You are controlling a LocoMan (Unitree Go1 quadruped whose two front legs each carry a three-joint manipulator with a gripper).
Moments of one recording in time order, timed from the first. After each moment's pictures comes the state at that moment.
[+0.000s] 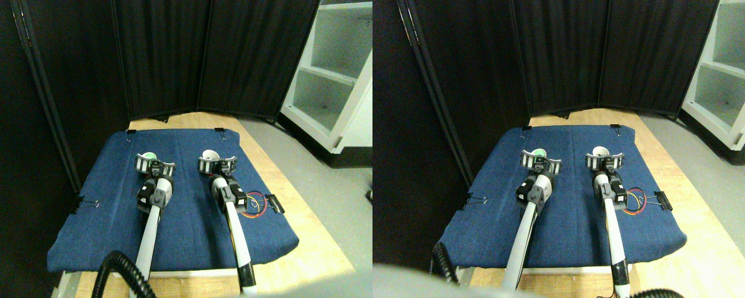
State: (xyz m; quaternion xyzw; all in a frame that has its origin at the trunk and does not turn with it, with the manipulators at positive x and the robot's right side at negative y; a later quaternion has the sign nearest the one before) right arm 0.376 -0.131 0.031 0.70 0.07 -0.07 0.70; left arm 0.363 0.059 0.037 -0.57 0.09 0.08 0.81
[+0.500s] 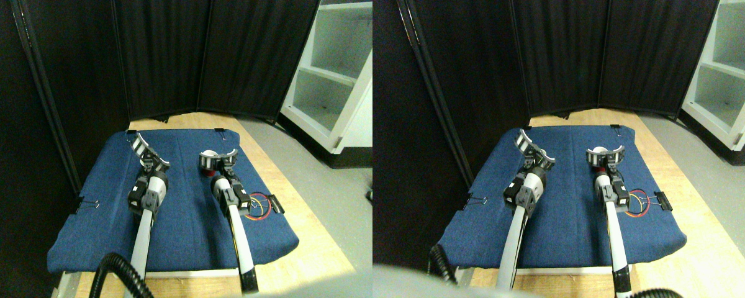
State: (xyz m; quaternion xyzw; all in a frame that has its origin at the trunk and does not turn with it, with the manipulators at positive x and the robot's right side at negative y) right arm 0.369 -0.129 0.050 0.66 0.04 -0.03 0.75; left arm 0.353 0.066 0.075 -0.38 0.05 0.00 0.92
